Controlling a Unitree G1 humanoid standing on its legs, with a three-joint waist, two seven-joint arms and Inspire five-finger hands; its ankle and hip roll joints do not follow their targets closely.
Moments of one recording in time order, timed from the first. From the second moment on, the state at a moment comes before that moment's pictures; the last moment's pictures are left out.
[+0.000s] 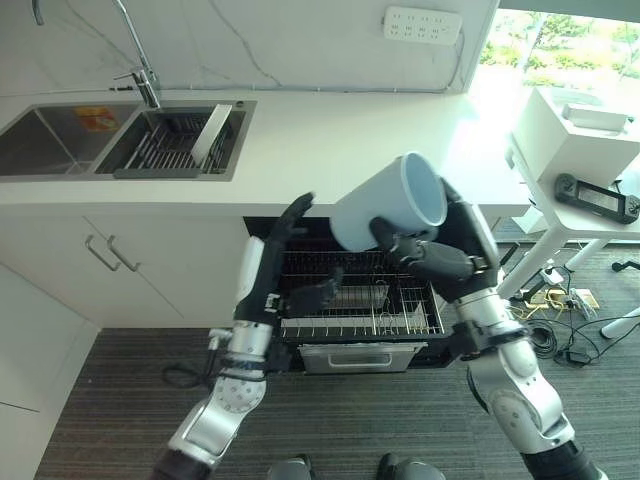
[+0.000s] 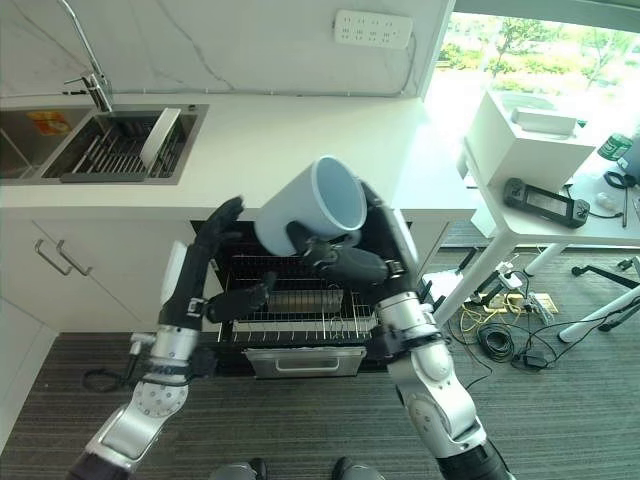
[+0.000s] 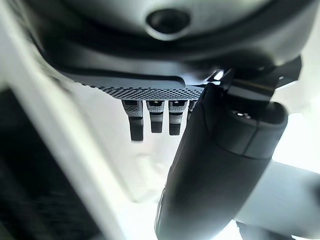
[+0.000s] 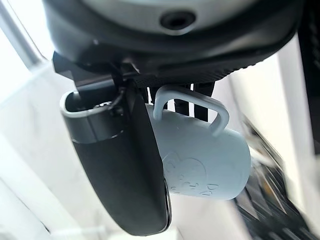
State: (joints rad) left arm 0.03 0.45 -0.25 0.00 0.16 -0.33 0.45; right arm -0.08 -0.41 0.16 -0.34 0.71 -0.20 -0.06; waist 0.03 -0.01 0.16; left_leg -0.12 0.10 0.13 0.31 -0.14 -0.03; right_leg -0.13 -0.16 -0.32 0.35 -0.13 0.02
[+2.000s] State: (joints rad) left arm -0.19 0.57 -0.38 0.25 0.15 0.31 -0.26; right arm -0.09 -0.50 0.07 -0.26 0.67 0.00 0.02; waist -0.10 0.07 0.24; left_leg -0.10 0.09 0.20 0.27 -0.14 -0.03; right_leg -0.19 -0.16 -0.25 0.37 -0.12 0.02
